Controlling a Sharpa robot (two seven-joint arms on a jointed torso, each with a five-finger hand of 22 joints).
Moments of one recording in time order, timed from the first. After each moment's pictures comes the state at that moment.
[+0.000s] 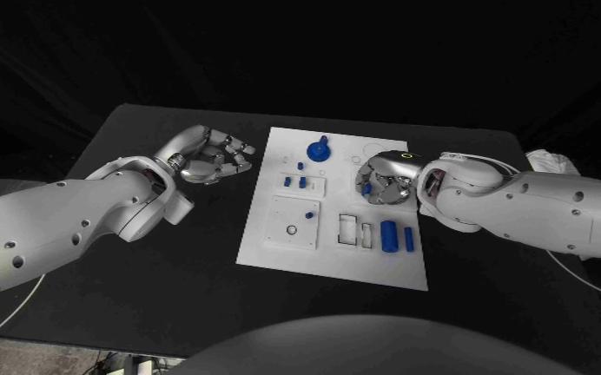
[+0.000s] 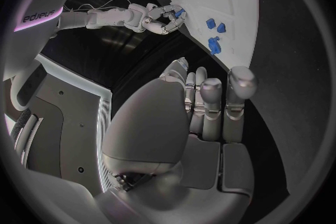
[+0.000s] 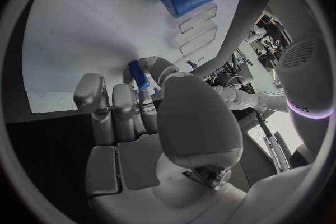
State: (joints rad) left arm 1.23 -0.86 -0.22 1.48 -0.72 -0.32 0.31; left_hand 1.54 -0.07 0.08 0.29 0.32 0.96 0.09 0.11 0.07 0.84 0.06 0.70 0.39 1.27 0.00 1.19 0.85 0.10 1.31 0.11 0.97 1.31; right arm 1.14 -0.95 -0.22 1.53 -1.49 -0.28 -0.02; right_hand 1.41 -0.09 0.34 -0.02 0.65 0.93 0.14 0.29 0.60 0.83 0.12 0.59 0.55 1.27 0.02 1.32 1.01 0.10 1.26 0.12 1.10 1.31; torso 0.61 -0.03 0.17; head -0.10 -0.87
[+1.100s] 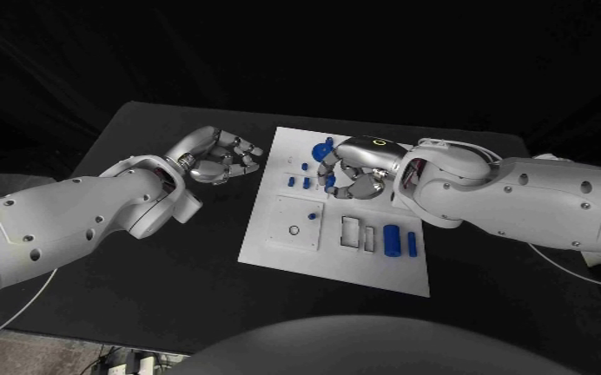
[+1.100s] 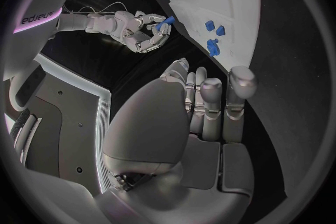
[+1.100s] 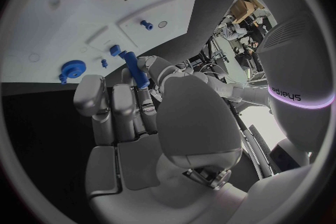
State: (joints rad) left arm 1.22 -0.85 -0.22 1.46 -0.72 -0.31 0.31; left_hand 1.54 -0.07 0.09 0.29 0.32 0.96 0.09 0.11 0.07 0.84 0.06 0.70 0.39 1.27 0.00 1.19 0.84 0.10 1.31 0.11 0.97 1.31; right arm 1.24 -0.89 -0.22 1.70 -1.47 -0.31 0.02; right_hand 1.41 -0.09 0.35 -0.04 0.61 0.93 0.14 0.33 0.65 0.85 0.14 0.60 0.55 1.28 0.01 1.32 1.02 0.10 1.26 0.12 1.13 1.31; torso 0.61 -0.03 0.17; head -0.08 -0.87
